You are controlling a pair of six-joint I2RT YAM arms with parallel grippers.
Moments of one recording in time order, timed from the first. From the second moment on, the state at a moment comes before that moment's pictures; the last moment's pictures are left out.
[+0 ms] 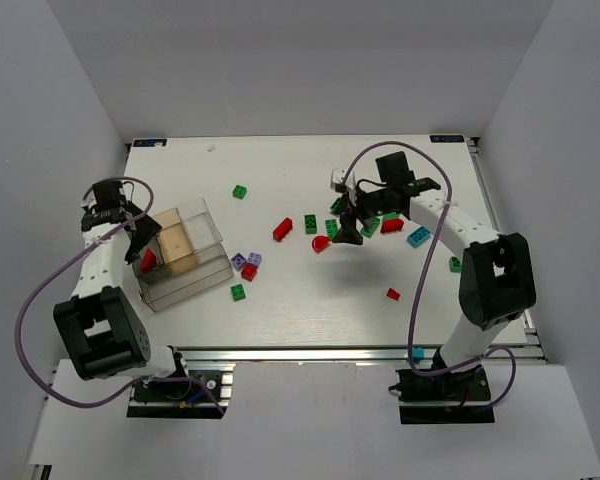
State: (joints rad) left arm 0.31 1.42 1.07 -0.67 -0.13 -0.57; right arm 0.37 1.71 1.31 -0.53 -0.88 -0.80
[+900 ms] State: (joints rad) left arm 0.29 0.87 1.05 -0.83 0.24 -0.57; right arm 0.62 2.33 1.92 -0.74 -0.72 -1.61
